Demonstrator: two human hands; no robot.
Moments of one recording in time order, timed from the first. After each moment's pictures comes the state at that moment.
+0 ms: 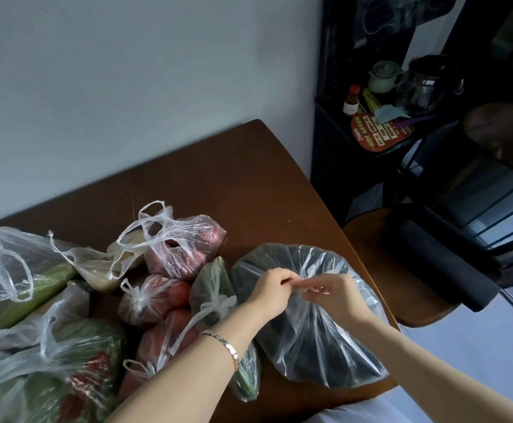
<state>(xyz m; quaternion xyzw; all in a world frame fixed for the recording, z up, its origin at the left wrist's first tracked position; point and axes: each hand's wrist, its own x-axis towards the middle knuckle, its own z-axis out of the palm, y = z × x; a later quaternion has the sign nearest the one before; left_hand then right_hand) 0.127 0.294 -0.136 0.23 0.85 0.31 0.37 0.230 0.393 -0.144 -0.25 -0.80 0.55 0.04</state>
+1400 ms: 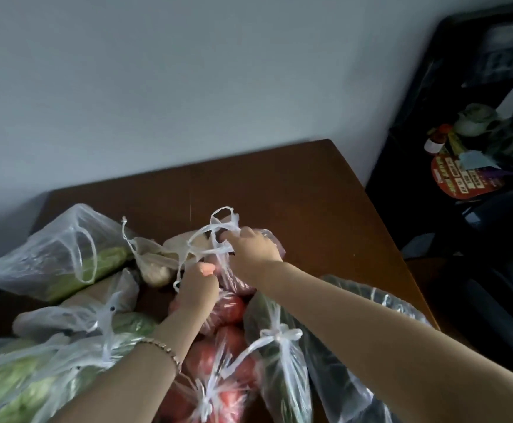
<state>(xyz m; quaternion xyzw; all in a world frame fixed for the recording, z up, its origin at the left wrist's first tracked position) -0.018 0.142 -0.124 -0.06 0.92 0.35 0.15 -0.003 0.261 -0.080 -0.04 -0.96 0.25 -0.09</state>
